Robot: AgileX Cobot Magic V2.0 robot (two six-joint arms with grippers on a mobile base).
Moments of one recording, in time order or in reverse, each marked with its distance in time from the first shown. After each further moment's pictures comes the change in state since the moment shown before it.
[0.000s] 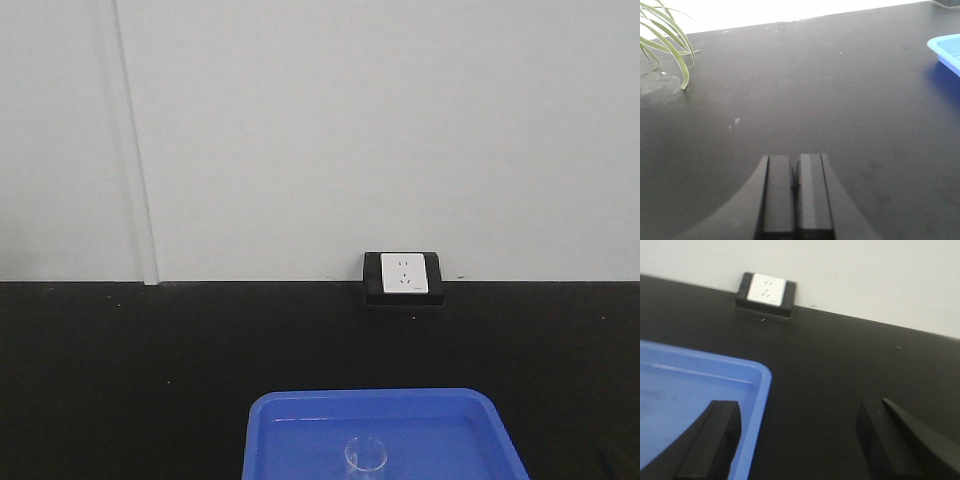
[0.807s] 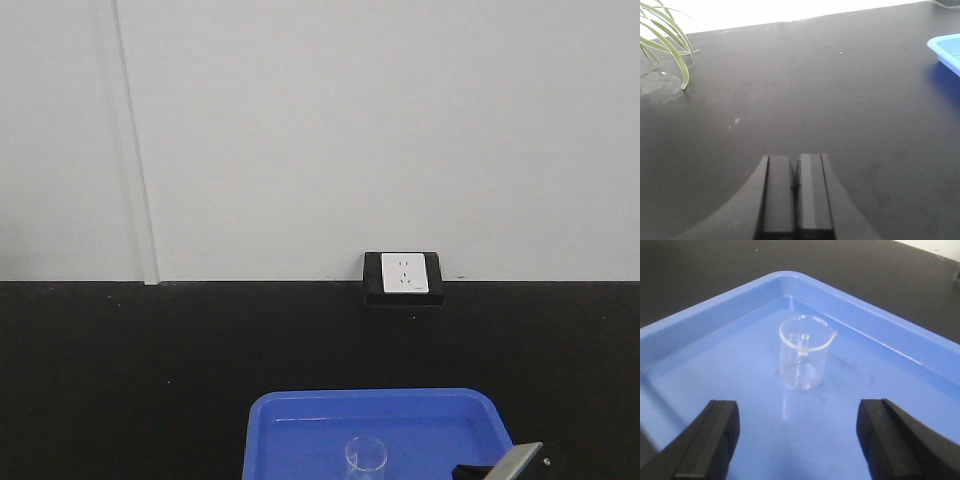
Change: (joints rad) left arm 0.000 0.000 0.000 0.000 0.000 0.000; right arm 0.213 0.676 -0.095 -0.257 -0.511 0.082
